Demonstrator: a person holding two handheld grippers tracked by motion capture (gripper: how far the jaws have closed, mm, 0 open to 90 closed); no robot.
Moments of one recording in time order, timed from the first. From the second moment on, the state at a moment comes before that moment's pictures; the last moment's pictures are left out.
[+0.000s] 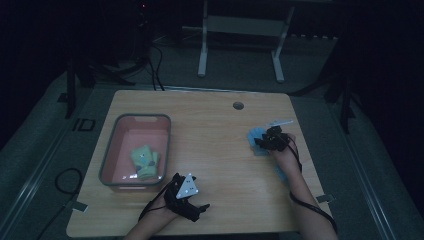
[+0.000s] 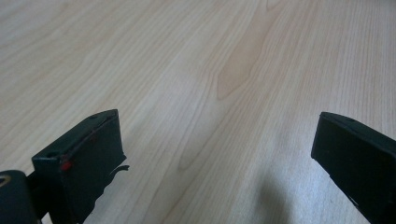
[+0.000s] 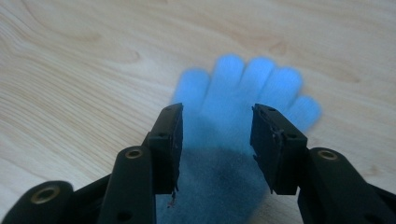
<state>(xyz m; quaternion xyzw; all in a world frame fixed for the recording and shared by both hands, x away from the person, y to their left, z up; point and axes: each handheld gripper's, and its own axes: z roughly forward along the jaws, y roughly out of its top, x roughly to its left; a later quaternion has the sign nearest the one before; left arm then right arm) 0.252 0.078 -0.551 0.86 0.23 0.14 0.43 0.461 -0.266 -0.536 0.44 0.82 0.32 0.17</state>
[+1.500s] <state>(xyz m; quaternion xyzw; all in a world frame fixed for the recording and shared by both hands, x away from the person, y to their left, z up) 0.250 0.083 -0.551 0.86 0.23 0.17 0.43 0.321 -0.175 -0.469 0.45 0.78 0.37 0.21</state>
